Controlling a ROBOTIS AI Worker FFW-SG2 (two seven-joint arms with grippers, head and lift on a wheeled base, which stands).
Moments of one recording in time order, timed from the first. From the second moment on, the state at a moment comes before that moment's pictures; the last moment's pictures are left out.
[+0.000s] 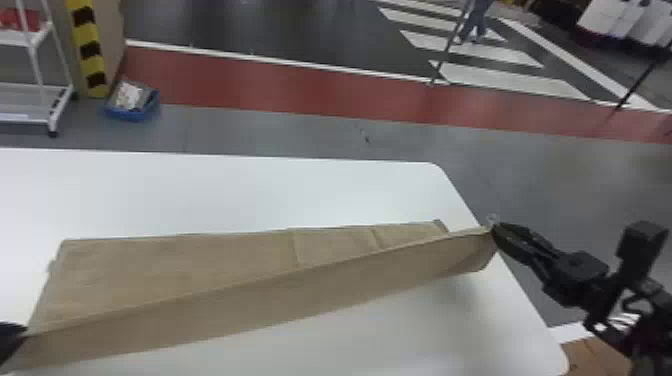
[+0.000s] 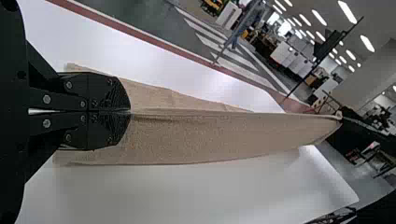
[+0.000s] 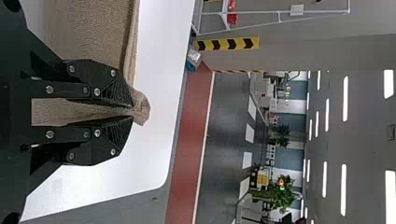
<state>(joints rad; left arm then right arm) 0.34 0.14 0.49 -1.84 -0.42 -0.73 -1.23 0.25 -0.29 -0.71 -1.86 -0.13 0.41 0.85</state>
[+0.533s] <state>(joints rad) 0.08 0.17 0.28 -1.82 -0.62 -0.55 -1.26 0.01 -0.30 -0.61 -1.71 0.04 0.55 0.85</state>
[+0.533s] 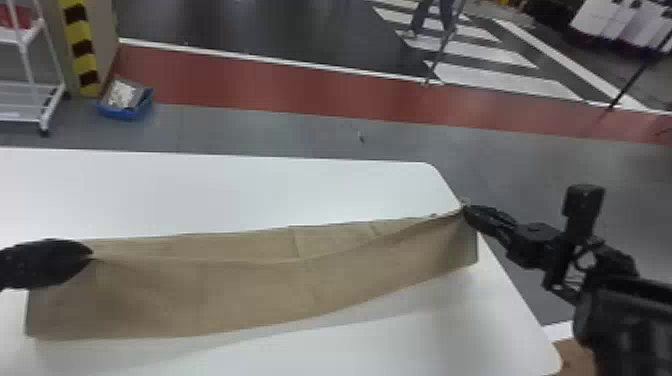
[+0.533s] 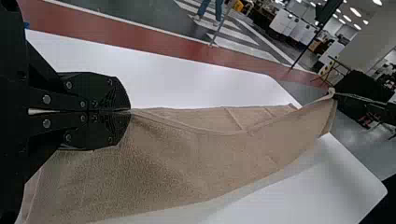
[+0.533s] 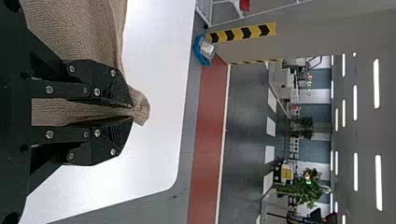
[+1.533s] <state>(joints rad) -0.21 0.22 0.19 -1.42 -0.76 -0.53 -1.21 -0.20 -0.34 -0.57 -1.37 0.11 0.55 0.78</state>
